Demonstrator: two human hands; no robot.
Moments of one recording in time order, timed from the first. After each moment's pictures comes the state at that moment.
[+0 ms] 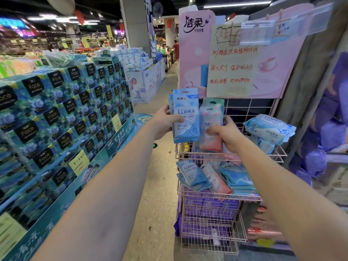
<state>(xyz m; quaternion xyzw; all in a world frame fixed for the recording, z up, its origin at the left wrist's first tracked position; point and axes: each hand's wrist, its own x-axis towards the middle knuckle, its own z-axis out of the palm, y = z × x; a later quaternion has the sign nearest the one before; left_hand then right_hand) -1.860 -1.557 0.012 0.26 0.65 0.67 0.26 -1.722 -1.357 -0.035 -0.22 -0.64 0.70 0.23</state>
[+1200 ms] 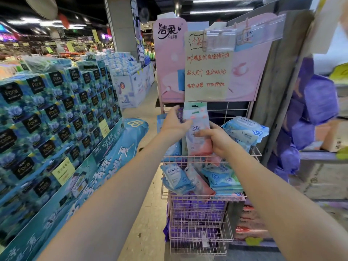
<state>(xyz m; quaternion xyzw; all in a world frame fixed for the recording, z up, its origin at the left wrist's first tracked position) -1.783 -1.485 0.009 0.34 0.77 0.54 0.05 -1.685 -1.338 -0.034 -0.08 -0.58 0.80 0.16</state>
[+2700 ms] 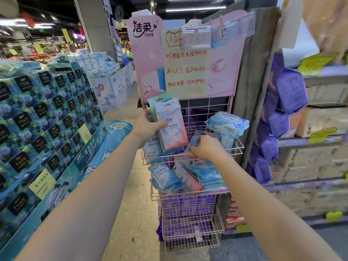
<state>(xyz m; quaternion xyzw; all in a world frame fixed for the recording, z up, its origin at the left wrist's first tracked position) -1.825 -1.506 -0.001 0.30 0.70 0.63 0.16 -1.646 -1.363 -0.043 -0.38 -0.89 0.24 0.10</state>
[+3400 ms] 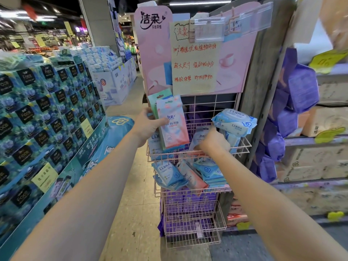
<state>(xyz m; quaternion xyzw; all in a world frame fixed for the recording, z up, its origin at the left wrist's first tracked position) -1.840 -1.517 -0.008 0.28 0.68 0.65 0.19 -1.670 -1.356 -0.051 -0.50 -0.83 0.21 0.12</state>
